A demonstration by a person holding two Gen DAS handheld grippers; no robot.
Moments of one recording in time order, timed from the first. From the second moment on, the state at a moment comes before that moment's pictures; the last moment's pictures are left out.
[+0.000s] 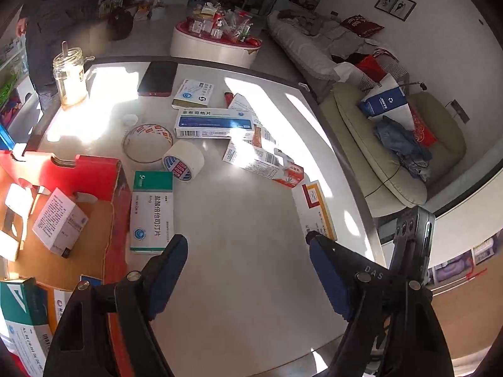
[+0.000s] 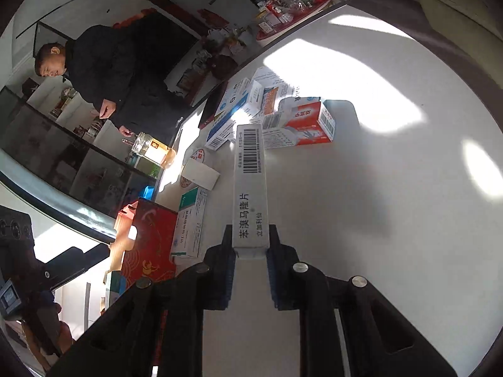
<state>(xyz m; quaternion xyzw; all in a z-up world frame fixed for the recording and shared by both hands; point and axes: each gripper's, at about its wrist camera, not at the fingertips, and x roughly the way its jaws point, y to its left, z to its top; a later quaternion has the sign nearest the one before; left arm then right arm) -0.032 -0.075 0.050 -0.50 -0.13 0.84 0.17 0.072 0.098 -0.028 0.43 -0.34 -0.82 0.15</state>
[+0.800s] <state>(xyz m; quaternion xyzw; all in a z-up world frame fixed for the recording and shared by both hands) -0.163 0.054 -0.044 -0.61 -0.19 0.77 -0.04 0.166 0.208 -0.037 0.34 -0.49 -0.79 0.15</state>
